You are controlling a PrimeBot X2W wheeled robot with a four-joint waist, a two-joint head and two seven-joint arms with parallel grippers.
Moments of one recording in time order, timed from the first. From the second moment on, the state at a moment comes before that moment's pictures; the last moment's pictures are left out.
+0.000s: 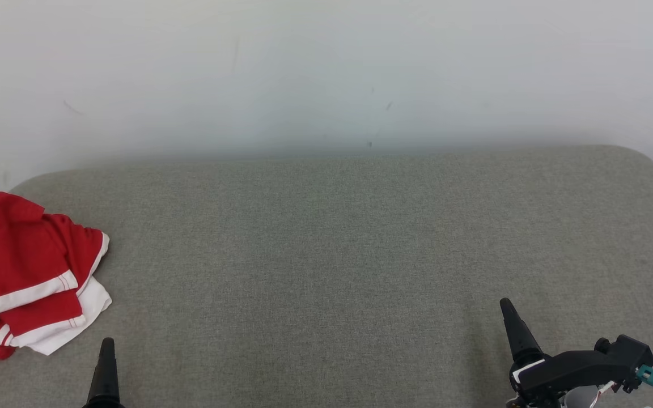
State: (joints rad) left arm -0.01 0.05 0.01 0.28 -1.15 -0.02 -0.05; right arm -0.08 -0.06 0.08 0.36 1.20 0.02 -0.05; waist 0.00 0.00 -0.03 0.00
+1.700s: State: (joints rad) left arm 0.00 0.19 -0.25 0.28 -0.39 0.09 -0.20; right arm -0.11 -0.15 0.27 0.43 0.52 -0.12 -0.19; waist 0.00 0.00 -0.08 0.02
